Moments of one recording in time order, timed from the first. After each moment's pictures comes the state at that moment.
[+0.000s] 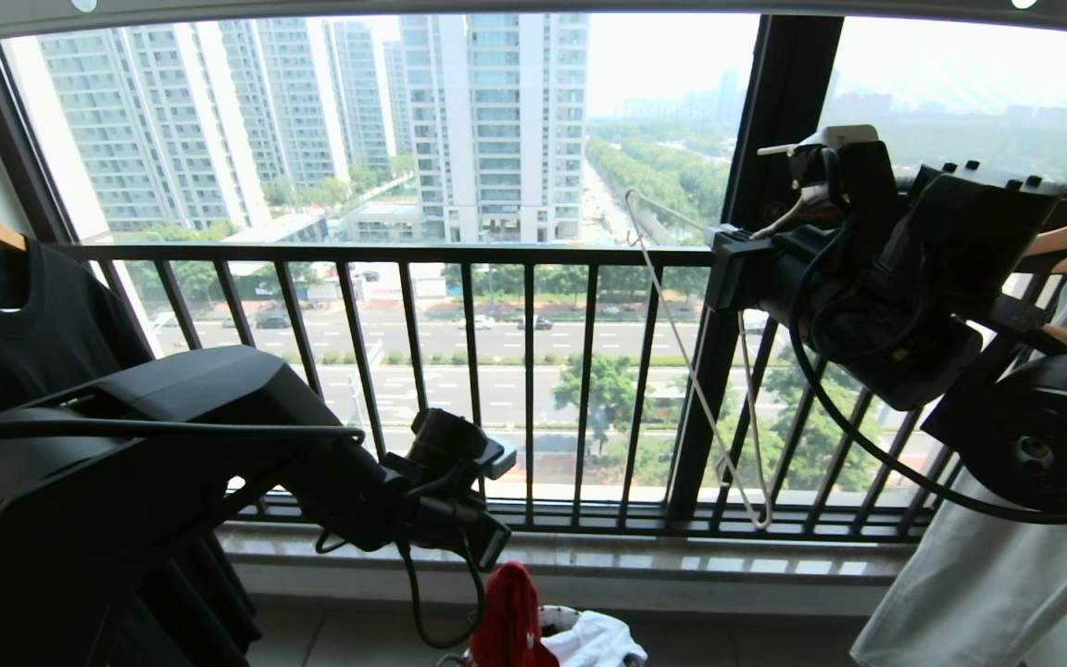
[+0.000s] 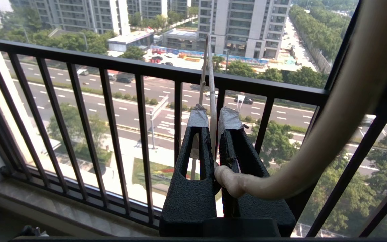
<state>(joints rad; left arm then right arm) -0.51 2.27 -1.14 -0.27 -0.13 0.14 0.46 1.75 -1.04 -0.86 -0.21 -0.07</state>
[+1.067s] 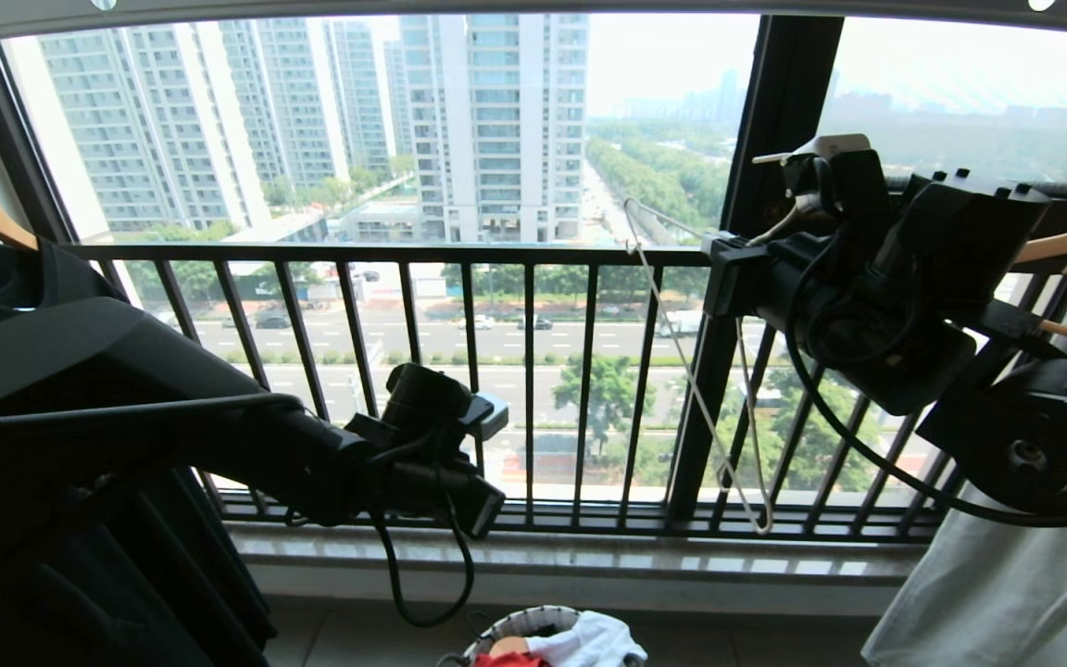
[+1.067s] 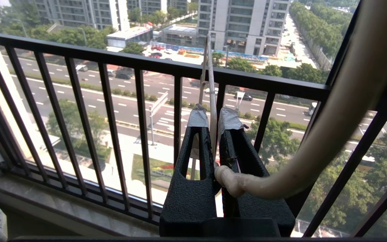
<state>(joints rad) -0.51 2.07 -1.11 -0.20 -0.13 0.13 0.46 1.75 -1.03 -0.86 -0.21 -0.07</state>
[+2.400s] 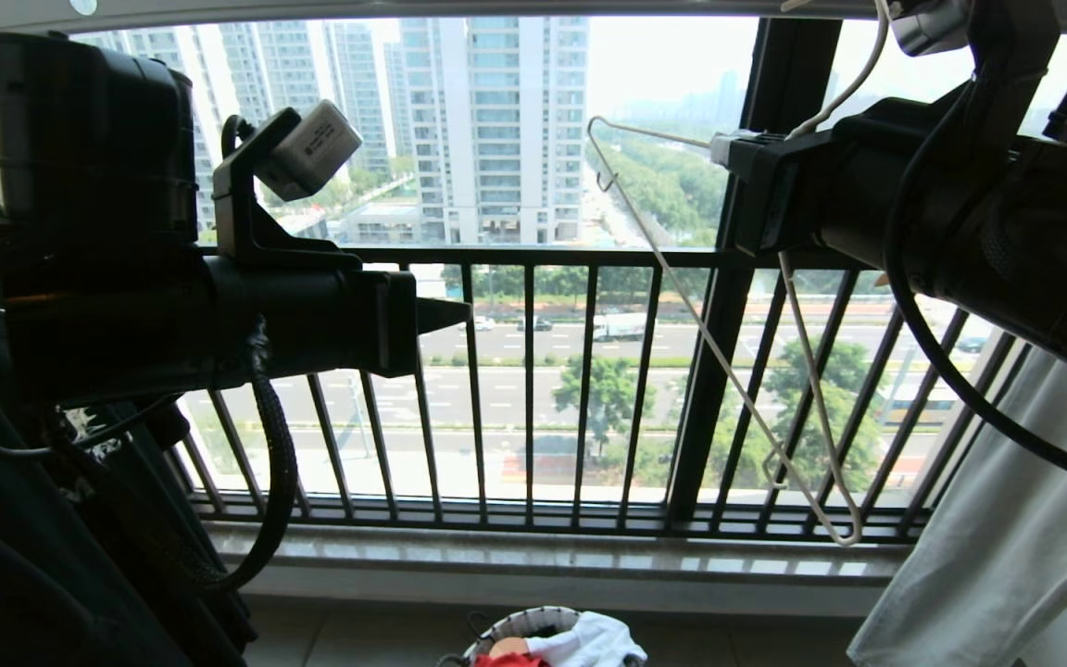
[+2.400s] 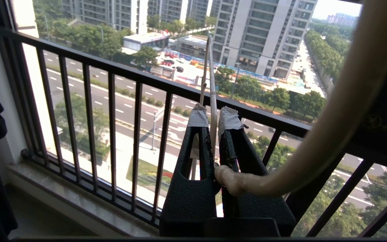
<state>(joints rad) -0.57 1.45 -1.17 -0.08 -0.20 -0.18 0.67 1.53 -1.21 -0.50 -0.31 -0.19</state>
